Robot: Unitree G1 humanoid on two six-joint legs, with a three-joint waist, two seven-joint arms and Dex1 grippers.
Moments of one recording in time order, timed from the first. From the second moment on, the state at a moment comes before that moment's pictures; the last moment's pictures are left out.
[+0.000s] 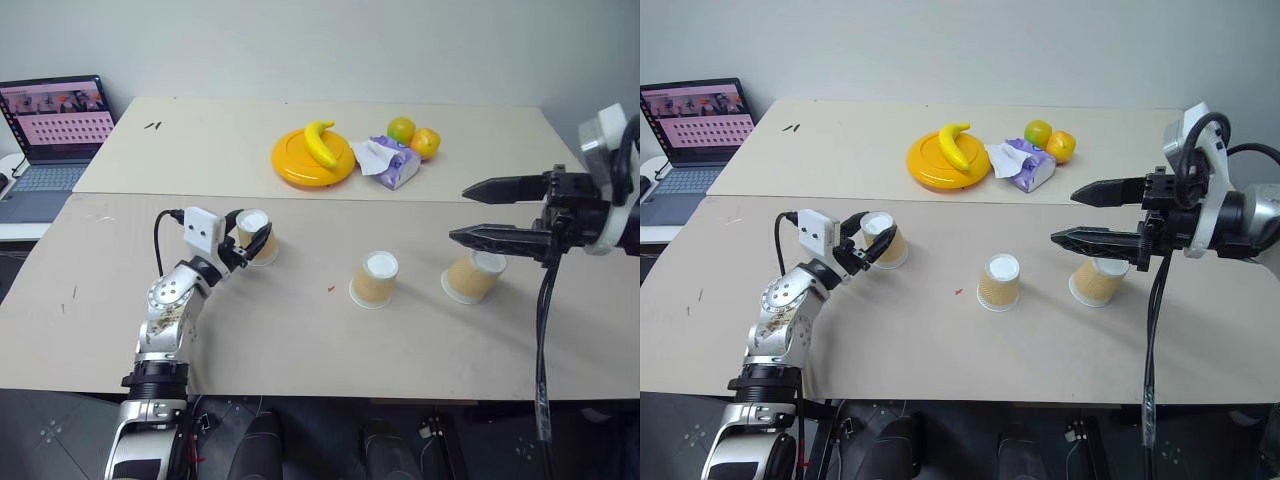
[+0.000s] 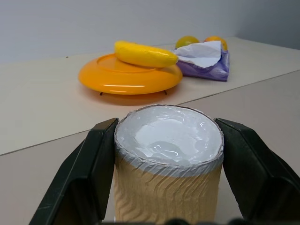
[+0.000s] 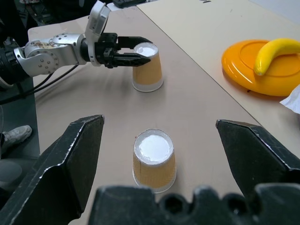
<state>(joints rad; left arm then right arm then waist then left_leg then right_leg) -0.44 0.34 0.13 0.14 -0.29 0.11 -0.61 -0.57 -1.08 -0.26 -0.24 0.82 0.88 1.12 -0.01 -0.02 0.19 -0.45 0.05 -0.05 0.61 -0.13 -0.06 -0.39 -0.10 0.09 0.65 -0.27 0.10</state>
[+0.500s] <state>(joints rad) -0.43 0.40 -0.05 -0.05 -0.39 0.26 -0.88 -0.53 -1.09 -0.30 -0.26 0.81 0.87 1.10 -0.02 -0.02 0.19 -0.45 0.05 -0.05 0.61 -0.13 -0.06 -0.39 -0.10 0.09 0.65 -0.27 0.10</state>
